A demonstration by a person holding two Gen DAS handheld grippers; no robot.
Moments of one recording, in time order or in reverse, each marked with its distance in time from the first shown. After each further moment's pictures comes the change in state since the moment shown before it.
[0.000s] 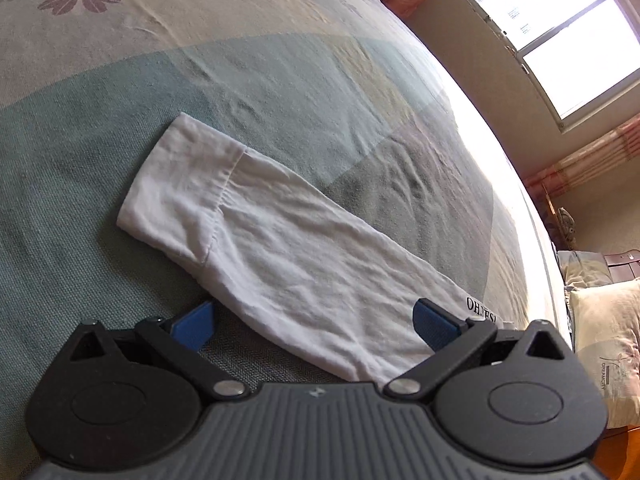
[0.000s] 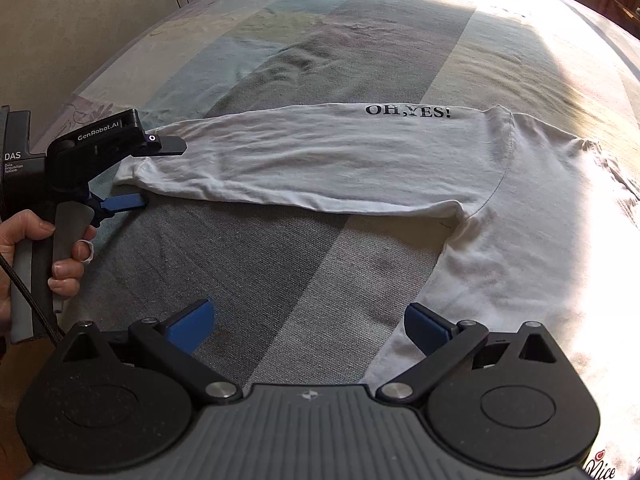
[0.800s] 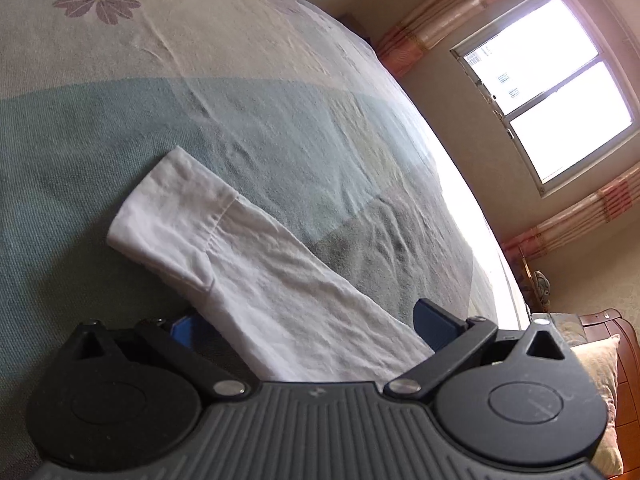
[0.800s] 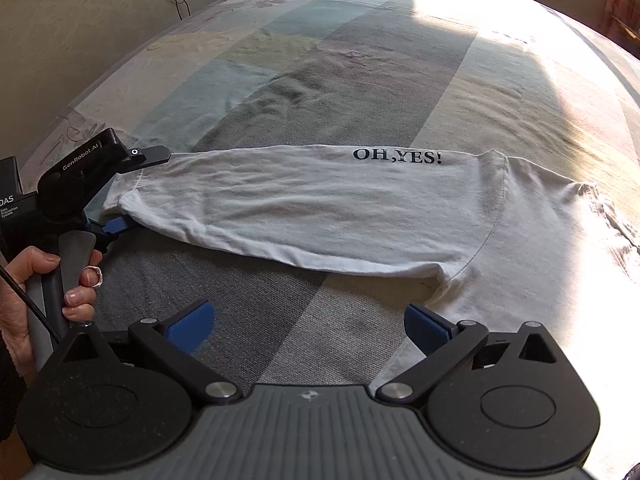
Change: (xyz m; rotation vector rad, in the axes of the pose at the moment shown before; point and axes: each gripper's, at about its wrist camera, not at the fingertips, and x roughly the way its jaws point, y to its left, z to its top) left arm 0.014 0.011 0.009 -0.102 -0.195 -0.073; right arm 0.001 -0.012 0.034 -0.053 -0.046 -0.009
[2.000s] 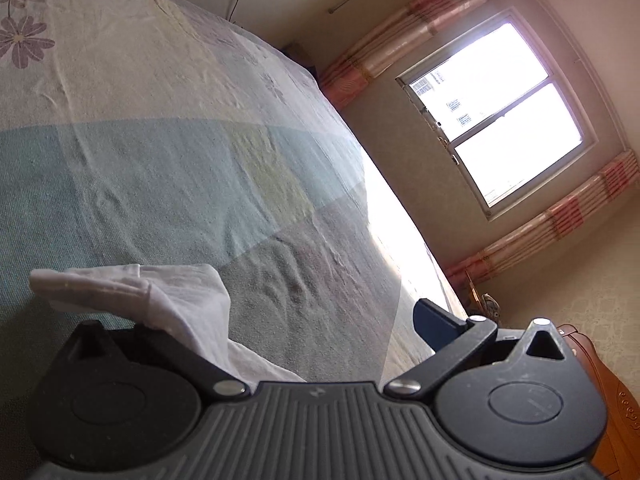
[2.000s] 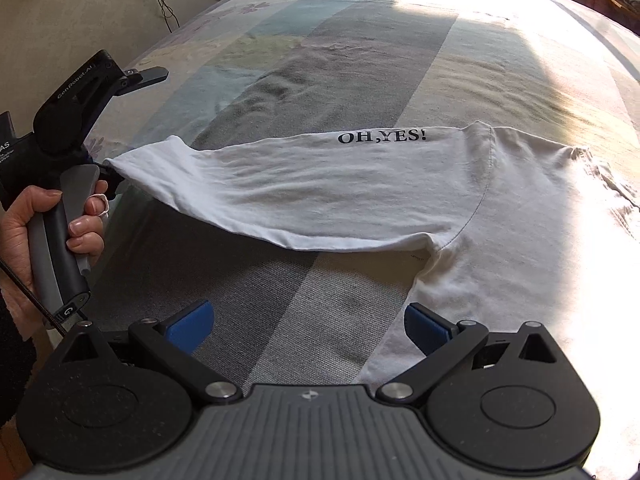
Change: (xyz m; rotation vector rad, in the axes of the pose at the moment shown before) left arm 0.014 -0.077 0.024 0.039 -0.071 -0.183; right arm -0.007 -0.019 -0.019 0.100 -0.015 0.034
